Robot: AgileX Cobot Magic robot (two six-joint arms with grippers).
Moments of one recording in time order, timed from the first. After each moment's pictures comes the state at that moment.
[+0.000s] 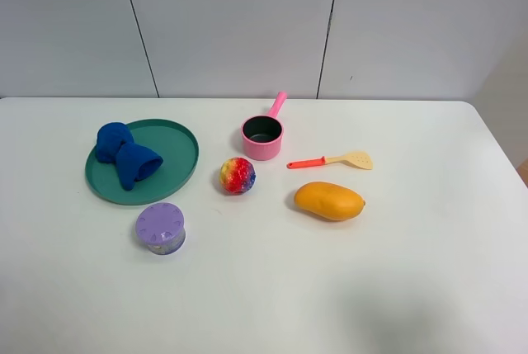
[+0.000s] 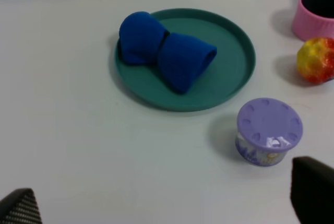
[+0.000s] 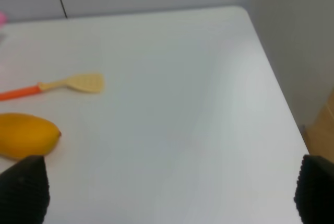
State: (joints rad) left arm 0.02 -0.01 -0.51 -0.04 1.05 0.05; right arm 0.08 0.00 -0.59 -0.17 1.11 0.21
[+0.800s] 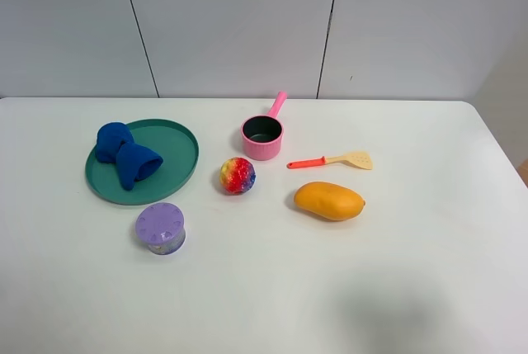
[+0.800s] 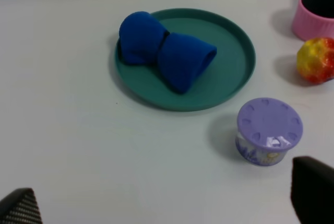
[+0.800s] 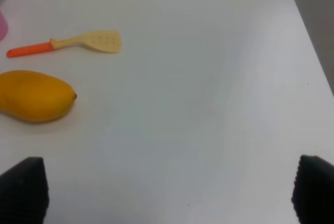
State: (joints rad) left arm 0.02 -0.01 -0.51 -0.04 1.05 0.05; right arm 0.05 0.00 -0.50 -0.05 1.07 0.12
